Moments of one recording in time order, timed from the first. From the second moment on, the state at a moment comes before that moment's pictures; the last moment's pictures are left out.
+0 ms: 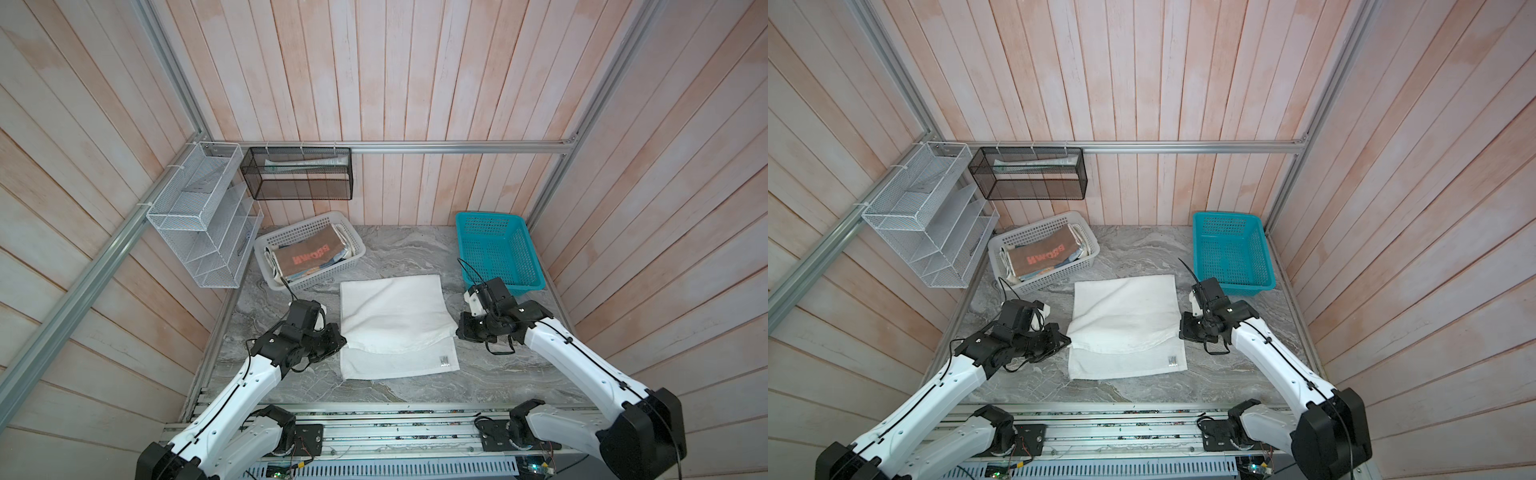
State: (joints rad) left arm -0.39 0.92 0.64 -0.65 0.37 -0.80; right arm 0.44 1.14 0.85 -0.84 -0.22 0.54
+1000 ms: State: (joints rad) left arm -0.40 1.05 0.71 -0.67 0.26 -0.77; right arm 0.46 1.33 0.92 -0.76 -0.15 0.50
